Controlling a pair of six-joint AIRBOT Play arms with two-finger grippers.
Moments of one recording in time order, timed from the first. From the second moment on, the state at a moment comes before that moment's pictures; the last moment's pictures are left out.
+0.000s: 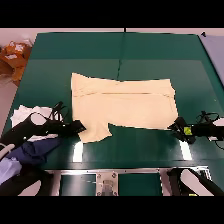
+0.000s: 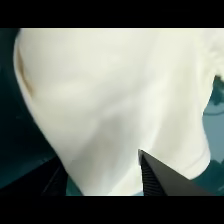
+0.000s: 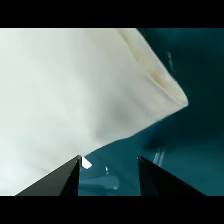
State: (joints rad) left arm -0.16 -1.09 0.45 0.79 -0.78 -1.48; right arm -0.52 -1.01 0.45 -1.08 1.03 1.75
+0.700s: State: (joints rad) left arm -0.18 -1.05 0.68 0.97 -0.95 -1.47; right arm -0.54 -1.04 0.55 -0.91 0.98 1.59
